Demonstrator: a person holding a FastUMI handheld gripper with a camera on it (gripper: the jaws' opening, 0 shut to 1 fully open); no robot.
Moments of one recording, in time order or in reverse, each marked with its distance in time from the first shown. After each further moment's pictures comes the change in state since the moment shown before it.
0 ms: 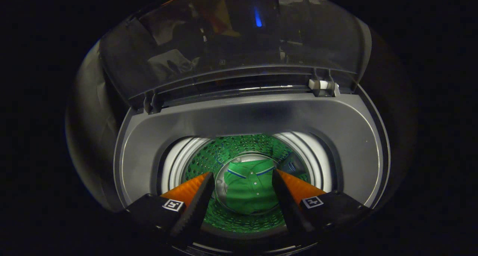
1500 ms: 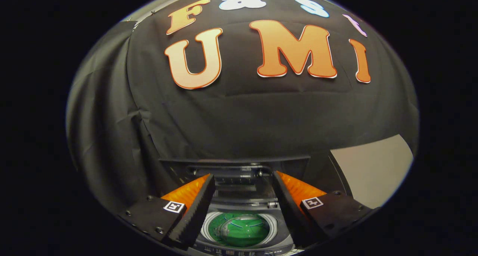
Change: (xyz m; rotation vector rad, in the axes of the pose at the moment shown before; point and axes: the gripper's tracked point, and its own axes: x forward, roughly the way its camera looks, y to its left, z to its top) arm -0.248 0.015 0.232 -0.086 -0.564 0.065
